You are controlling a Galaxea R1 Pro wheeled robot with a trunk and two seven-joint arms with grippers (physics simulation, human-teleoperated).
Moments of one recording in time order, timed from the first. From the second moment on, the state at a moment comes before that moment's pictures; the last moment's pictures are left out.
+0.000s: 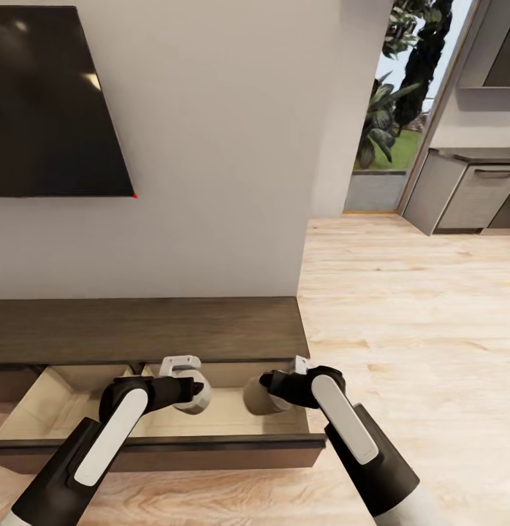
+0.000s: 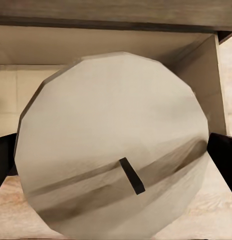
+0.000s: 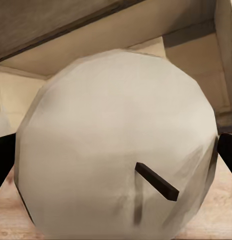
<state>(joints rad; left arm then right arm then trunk) -0.44 0.19 -0.33 -1.54 0.83 0.98 0.50 -0.52 0.04 0.45 -1.41 -1.21 0.76 -0.90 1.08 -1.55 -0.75</state>
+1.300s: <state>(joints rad) -0.51 -0.09 -0.32 -1.47 0.71 0.98 0.75 -0.70 0.14 0.53 -0.99 -1.01 0.66 -0.86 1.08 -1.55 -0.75</state>
